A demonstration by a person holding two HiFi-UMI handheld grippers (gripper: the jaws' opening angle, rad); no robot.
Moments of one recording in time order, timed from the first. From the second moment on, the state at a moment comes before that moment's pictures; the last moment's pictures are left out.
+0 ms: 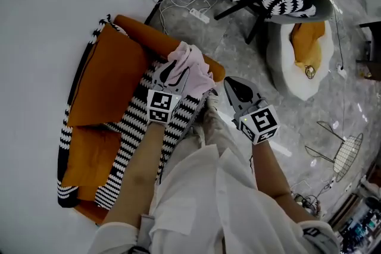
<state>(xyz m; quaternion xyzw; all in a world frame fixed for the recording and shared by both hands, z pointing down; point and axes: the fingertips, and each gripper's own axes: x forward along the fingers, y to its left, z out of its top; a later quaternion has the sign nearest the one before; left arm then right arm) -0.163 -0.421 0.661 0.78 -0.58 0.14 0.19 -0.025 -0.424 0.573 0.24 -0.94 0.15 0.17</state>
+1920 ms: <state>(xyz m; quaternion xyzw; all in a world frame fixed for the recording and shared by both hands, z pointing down) -0.220 -0.232 0.424 0.74 -0.67 0.04 0.04 0.013 -0.328 0.433 0.26 -0.96 0.04 0.13</state>
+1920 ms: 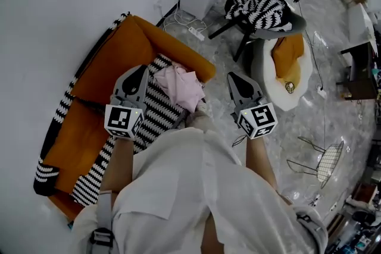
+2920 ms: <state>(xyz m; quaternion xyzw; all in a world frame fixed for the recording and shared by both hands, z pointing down) -0.233 -0.205 0.438 0.73 -0.68 0.02 0.06 -0.022 -0.314 0.432 0.23 -0.96 0.02 0.15</state>
